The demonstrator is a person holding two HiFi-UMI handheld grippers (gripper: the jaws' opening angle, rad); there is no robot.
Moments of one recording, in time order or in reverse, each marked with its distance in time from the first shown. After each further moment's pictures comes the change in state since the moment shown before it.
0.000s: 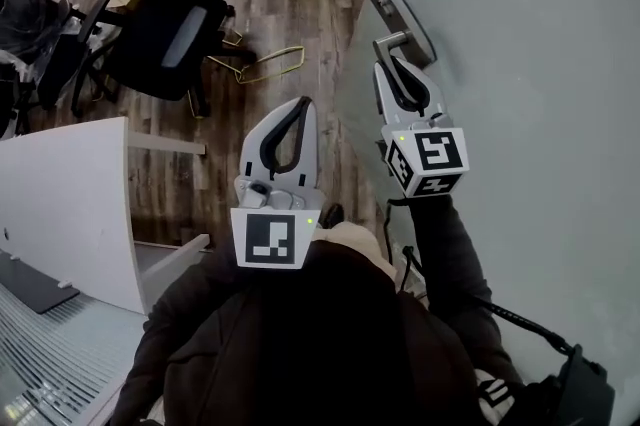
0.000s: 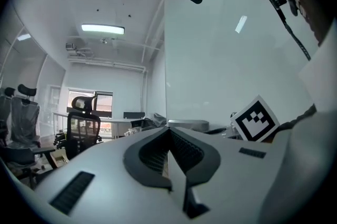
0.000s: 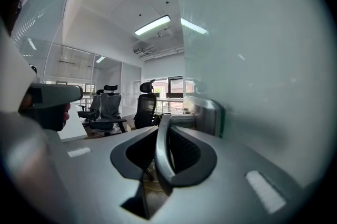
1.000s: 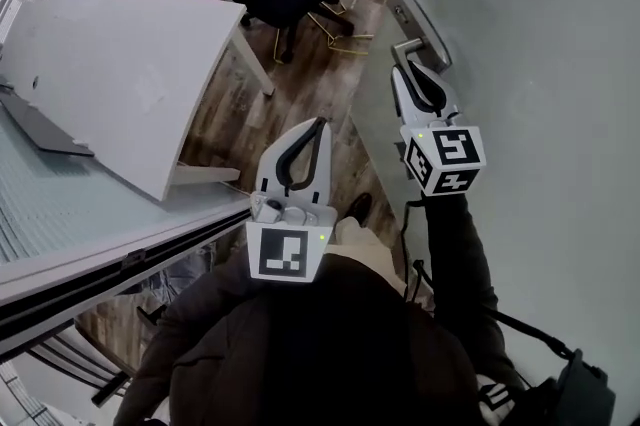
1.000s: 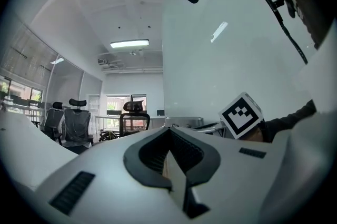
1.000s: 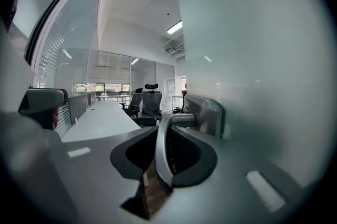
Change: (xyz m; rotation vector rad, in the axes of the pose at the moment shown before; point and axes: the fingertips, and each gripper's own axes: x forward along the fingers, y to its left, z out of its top) left arm -0.290 0.043 -0.011 0.010 0.020 0.352; right arm -0.068 0.263 -0.019 -0.069 0.031 0.372
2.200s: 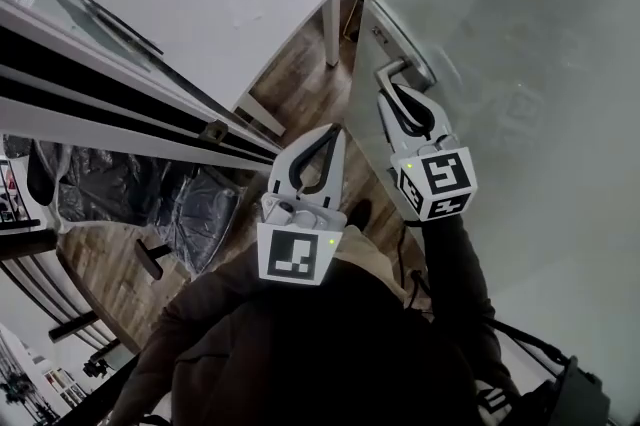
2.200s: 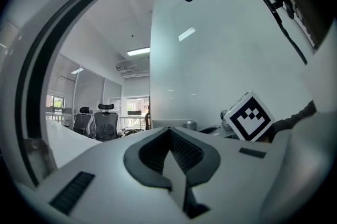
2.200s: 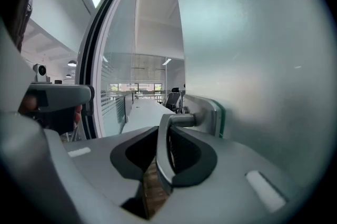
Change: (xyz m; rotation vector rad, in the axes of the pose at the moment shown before) left arm -0.274 0.067 0.015 0.007 0.001 0.187; right arm -0.091 0.323 -0.004 -0.112 0.008 0.348
